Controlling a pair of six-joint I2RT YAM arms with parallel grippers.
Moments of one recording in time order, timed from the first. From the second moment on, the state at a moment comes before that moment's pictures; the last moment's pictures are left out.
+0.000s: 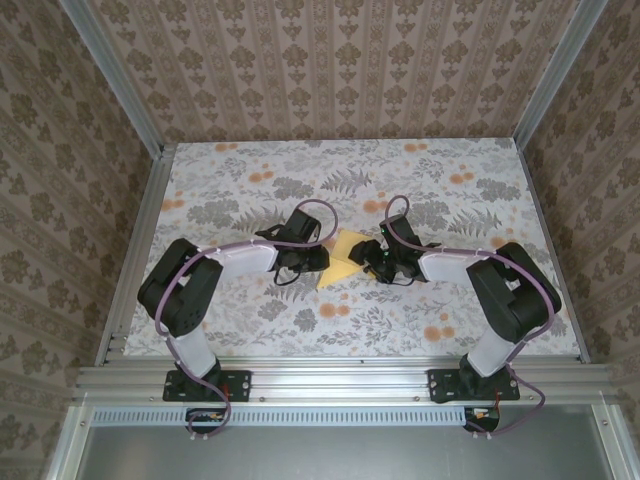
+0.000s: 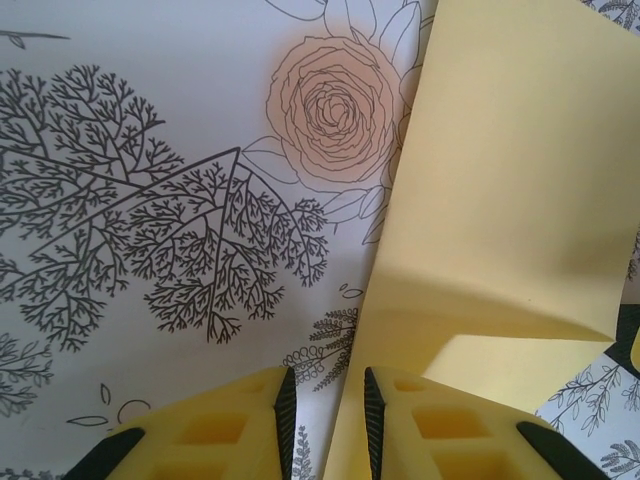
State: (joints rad) left arm -0.71 1.75 0.97 -0.24 0.15 -0.64; right arm 0.47 1.67 0.75 0.03 -0.34 1.07
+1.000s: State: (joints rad) left arm -0.69 1.66 0.92 -0.26 0.14 -0.64; right arm 0.49 1.72 0.71 0.22 -0.42 1.13
